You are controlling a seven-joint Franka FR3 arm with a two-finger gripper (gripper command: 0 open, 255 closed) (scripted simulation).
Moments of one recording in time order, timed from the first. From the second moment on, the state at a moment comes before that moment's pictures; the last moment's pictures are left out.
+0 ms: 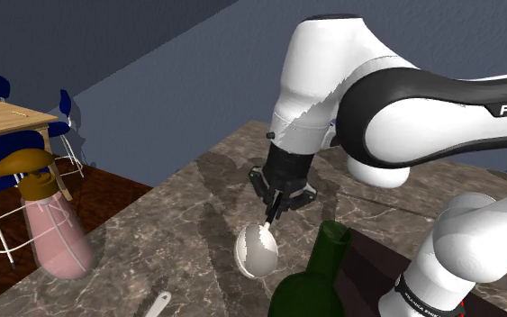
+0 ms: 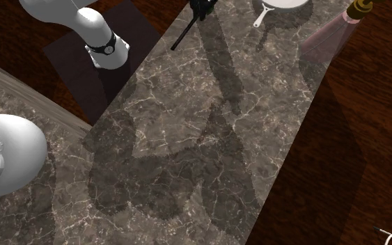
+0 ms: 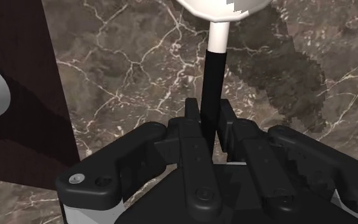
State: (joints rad) arm -0.08 -0.65 0.71 -2.39 0.30 1.93 1.66
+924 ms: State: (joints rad) arm -0.09 -0.59 0.79 -2.54 0.33 2.13 1.68
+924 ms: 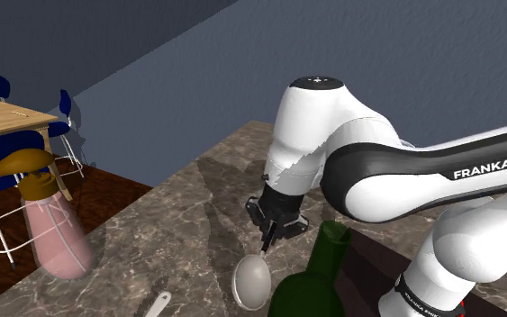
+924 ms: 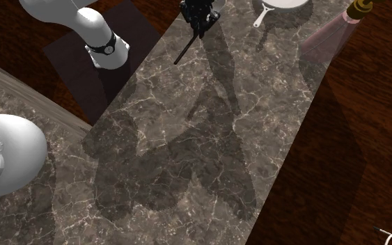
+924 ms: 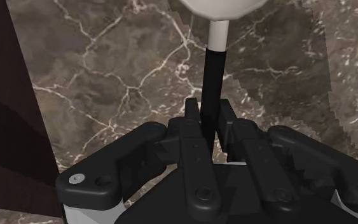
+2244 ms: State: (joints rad) arm -0.14 -0.47 0.91 -2.64 0.32 2.36 1.72
